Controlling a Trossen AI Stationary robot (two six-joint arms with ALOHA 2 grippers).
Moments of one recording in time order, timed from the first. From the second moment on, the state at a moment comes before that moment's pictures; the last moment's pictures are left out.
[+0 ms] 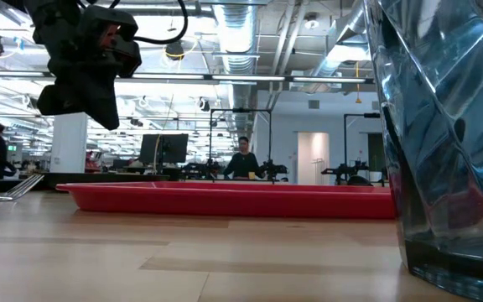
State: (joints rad) left arm -0.19 1.17 0.71 -0.55 -0.11 -1.08; right arm 0.99 1.27 0.54 -0.42 -0.05 2.25
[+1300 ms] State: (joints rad) left arm -0.13 1.07 0.71 -0.54 -0.06 -1.03; right arm 0.89 1.59 0.74 -0.48 -0.06 2.11
